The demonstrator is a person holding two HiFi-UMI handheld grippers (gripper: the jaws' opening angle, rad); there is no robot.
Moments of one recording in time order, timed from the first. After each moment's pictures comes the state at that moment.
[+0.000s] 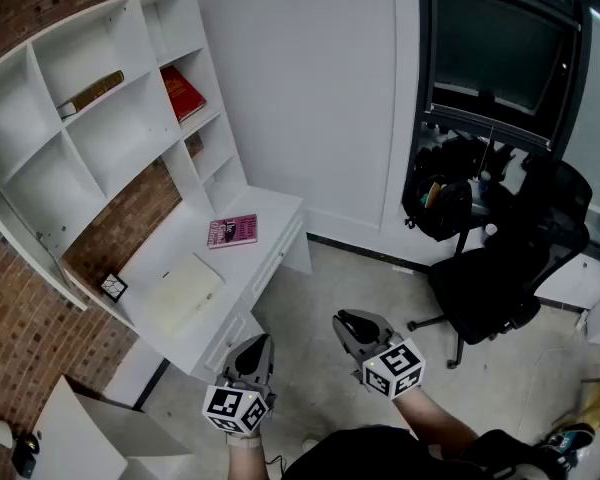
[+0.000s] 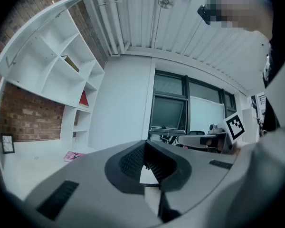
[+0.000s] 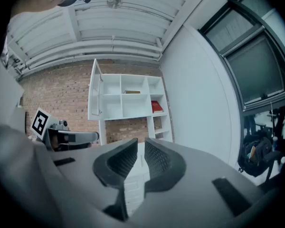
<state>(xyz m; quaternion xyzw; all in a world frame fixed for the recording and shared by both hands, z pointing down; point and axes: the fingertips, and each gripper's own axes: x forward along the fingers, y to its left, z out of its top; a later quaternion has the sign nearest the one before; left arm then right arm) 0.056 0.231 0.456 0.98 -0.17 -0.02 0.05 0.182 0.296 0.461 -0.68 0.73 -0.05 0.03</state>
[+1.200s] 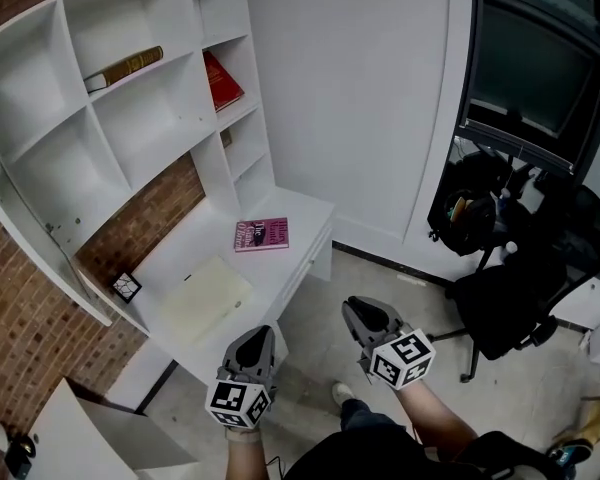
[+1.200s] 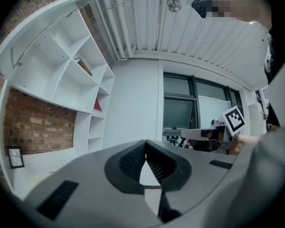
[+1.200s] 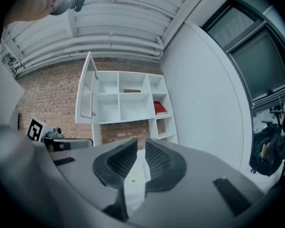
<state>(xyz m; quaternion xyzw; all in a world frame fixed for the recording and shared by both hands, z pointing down) -0.008 0.086 0.460 0.98 -0.20 -0.02 0.02 0.141 0.150 0.453 -0.69 0.72 -0.04 0.06</state>
